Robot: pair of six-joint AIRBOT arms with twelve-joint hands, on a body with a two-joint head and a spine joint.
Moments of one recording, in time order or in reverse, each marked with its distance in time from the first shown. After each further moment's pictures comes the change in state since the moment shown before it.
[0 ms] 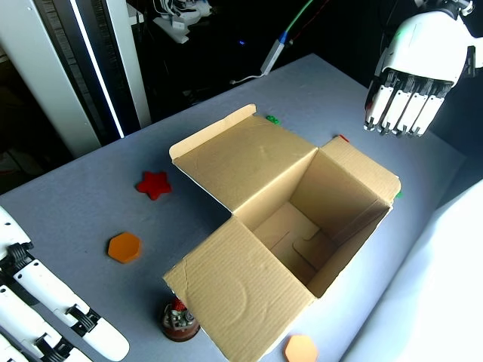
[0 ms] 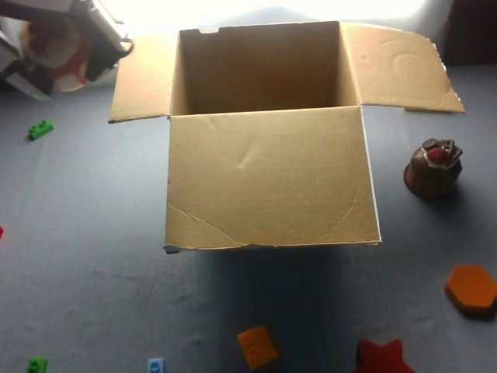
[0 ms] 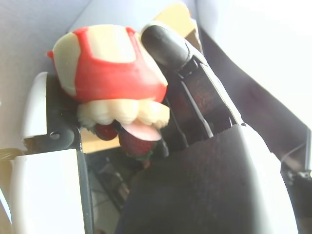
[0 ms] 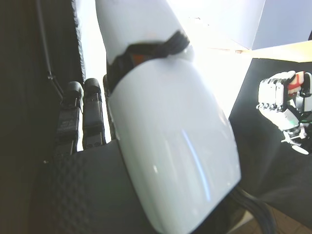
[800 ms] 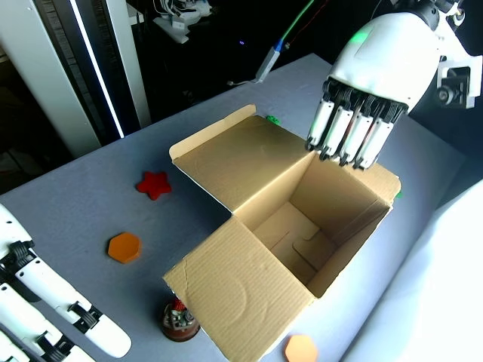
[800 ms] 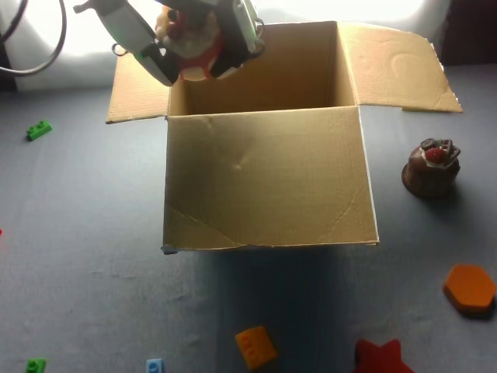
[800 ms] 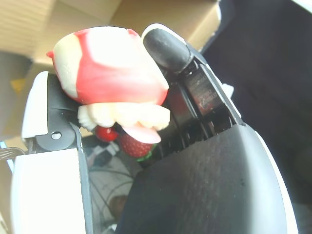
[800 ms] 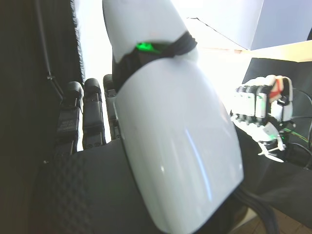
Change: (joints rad) left arm 0.010 -0.262 0.061 0.005 -0.012 0.002; right arm 0.000 0.000 -0.004 0.000 0.001 -0.001
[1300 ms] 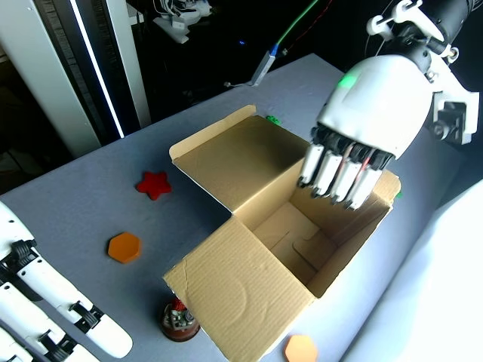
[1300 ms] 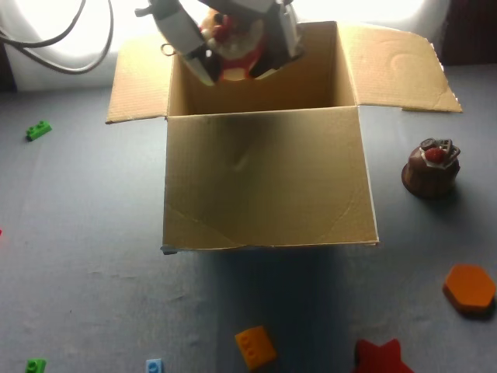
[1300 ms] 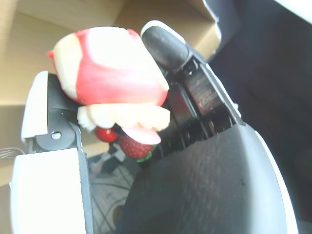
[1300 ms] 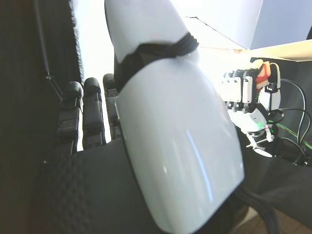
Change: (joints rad) left arm 0.037 -0.136 0.095 -0.010 0.039 0.034; right arm 0.000 0.000 0.000 0.000 0.000 0.000
